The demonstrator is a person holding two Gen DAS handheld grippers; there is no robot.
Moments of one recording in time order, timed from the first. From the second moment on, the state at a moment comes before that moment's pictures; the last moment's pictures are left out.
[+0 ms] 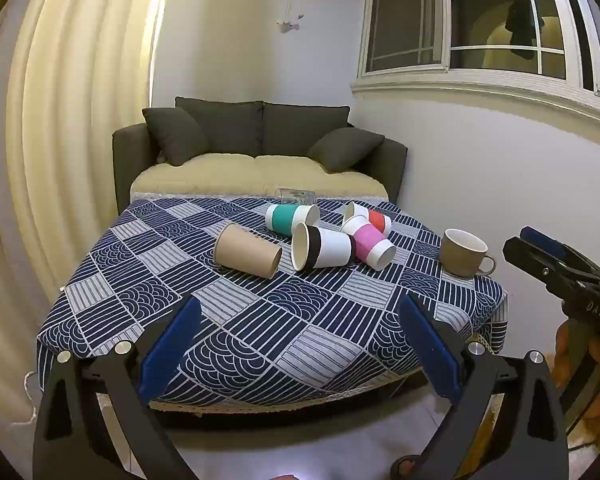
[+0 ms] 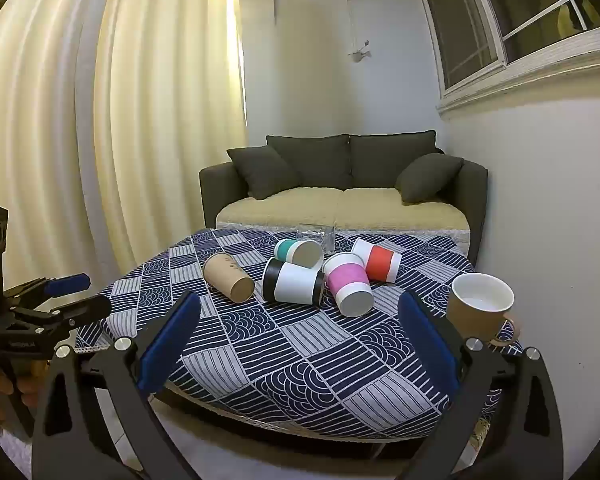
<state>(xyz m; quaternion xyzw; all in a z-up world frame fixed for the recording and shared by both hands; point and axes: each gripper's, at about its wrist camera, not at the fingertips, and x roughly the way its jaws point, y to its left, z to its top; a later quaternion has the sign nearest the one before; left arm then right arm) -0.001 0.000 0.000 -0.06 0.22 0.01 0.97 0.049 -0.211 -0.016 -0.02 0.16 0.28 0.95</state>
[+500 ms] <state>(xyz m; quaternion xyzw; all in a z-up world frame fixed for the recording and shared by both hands) 0.000 0.000 0.000 -0.06 0.22 0.01 0.97 0.049 -0.210 -0.018 -0.02 0.16 0.28 0.95</state>
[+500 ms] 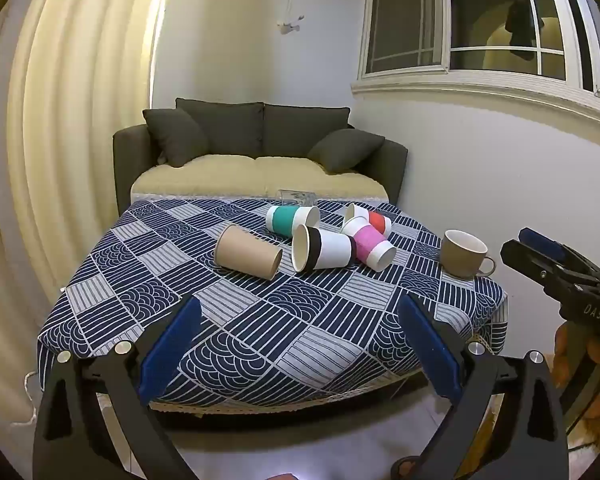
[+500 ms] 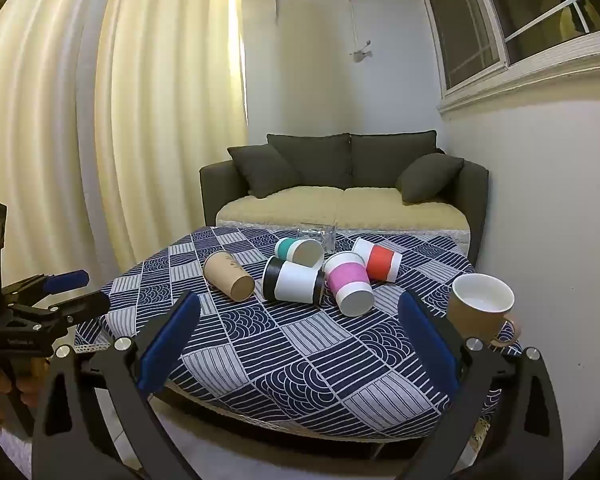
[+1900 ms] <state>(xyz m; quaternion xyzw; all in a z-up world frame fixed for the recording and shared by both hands) 0.001 -0.003 -0.001 -0.05 0.22 0.01 0.97 0.051 -0.212 -0.019 -0.02 0.16 0.28 0.95</state>
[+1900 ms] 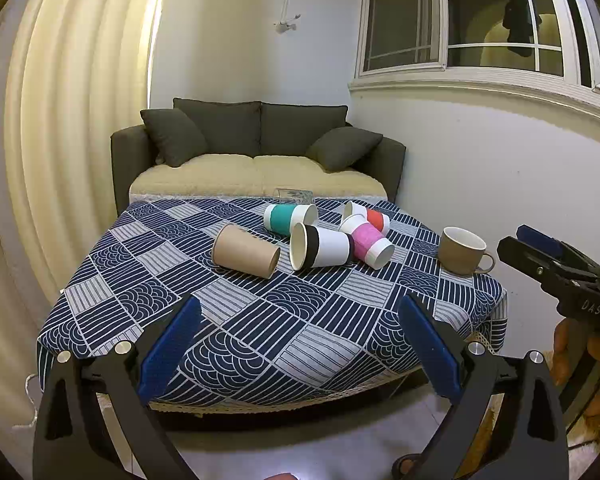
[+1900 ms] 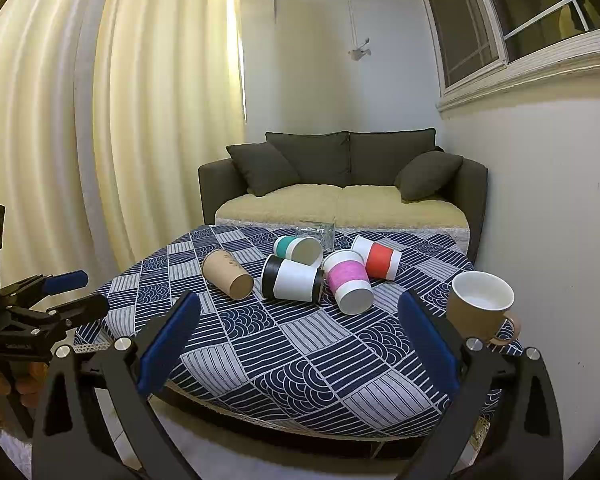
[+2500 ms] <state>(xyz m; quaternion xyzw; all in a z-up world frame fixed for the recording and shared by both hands) -0.001 -0.002 0.000 -0.05 0.22 0.01 0.97 0.050 -0.212 -0.019 -0.02 0.16 0.28 0.95</state>
